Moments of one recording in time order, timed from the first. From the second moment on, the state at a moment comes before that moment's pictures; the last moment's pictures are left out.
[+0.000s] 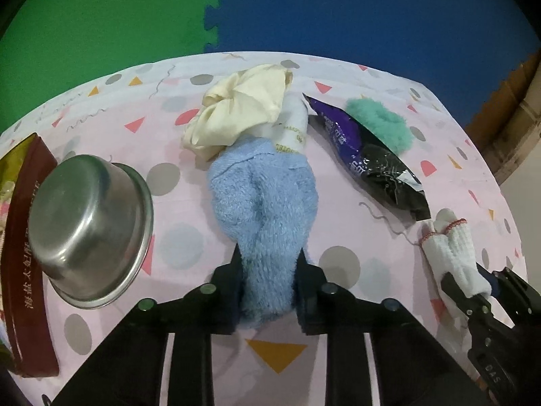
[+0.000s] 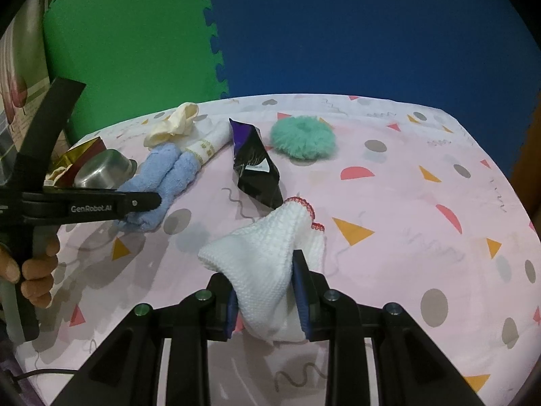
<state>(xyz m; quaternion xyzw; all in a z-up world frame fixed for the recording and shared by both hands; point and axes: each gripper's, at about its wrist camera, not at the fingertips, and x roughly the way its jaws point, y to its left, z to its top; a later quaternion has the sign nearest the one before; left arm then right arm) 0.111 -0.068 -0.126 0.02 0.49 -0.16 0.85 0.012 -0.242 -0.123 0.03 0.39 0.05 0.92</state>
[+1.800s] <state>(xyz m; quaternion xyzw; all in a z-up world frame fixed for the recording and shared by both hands) 0.092 0.061 -0.017 0.07 0.40 -0.01 0.92 0.013 -0.240 -0.125 0.03 0.40 0.05 0.92</state>
